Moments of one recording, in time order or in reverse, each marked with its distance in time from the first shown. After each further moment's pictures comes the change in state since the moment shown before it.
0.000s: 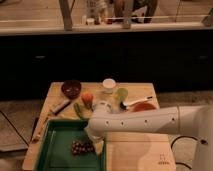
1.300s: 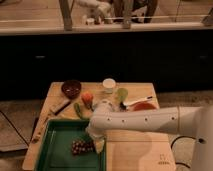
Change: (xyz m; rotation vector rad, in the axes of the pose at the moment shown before) arm 0.006 -0.001 0.004 -0.024 -0.020 0.007
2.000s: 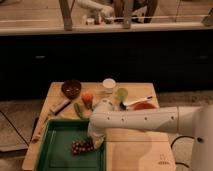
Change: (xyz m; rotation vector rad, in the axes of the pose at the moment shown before) arm 0.002 -0.001 0.000 -0.011 -0.005 0.009
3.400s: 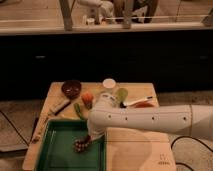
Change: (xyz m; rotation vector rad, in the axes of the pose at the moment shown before) arm -0.016 0.000 -0.064 0.083 0.029 0.051
